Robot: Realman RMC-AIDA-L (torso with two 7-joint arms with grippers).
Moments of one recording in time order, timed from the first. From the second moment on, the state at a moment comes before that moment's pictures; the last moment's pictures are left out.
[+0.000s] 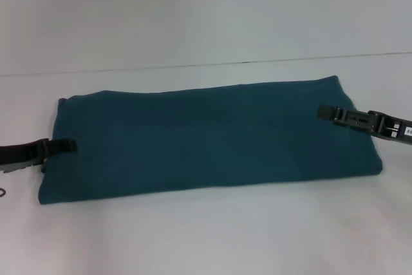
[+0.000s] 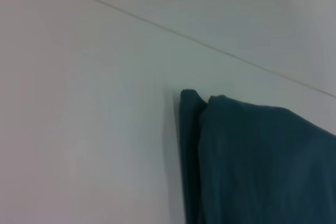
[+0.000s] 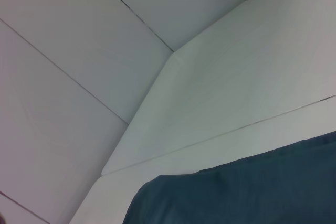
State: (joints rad) left arm -0.61 -2.06 0.71 0.67 2.37 0.93 -2.41; right arm 0.43 1.99 -0.71 -0.65 -1.78 -1.39 2.00
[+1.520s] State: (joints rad) left arm -0.70 -2.06 0.73 0.63 2.34 1.00 -2.44; right arm 0.42 1.99 -0.71 -0.65 -1.78 -1.39 2.00
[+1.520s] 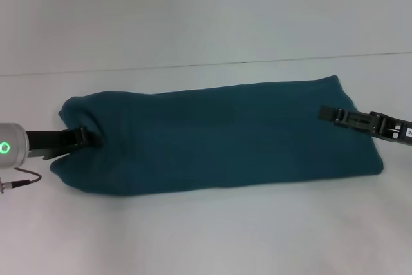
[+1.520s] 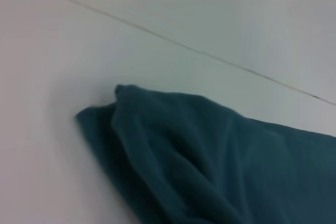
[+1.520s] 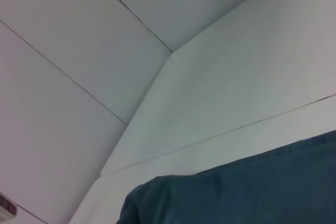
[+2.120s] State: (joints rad) left arm -0.65 -2.03 0.55 0.60 2.25 1.11 -2.32; right arm 0.42 1.99 -0.71 -0.63 -1.78 -1.38 1.99
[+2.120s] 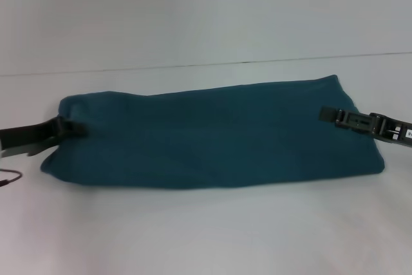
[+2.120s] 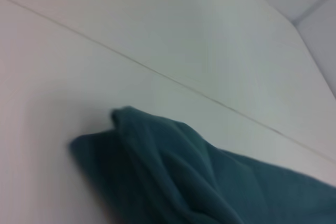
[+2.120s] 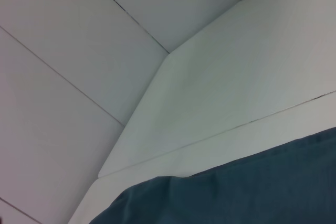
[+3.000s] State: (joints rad) left arm -0.57 -2.00 0.33 0.70 2.50 1.10 -2.47; right arm 0.42 1.99 -0.69 -0.63 -1.78 -1.37 2.00
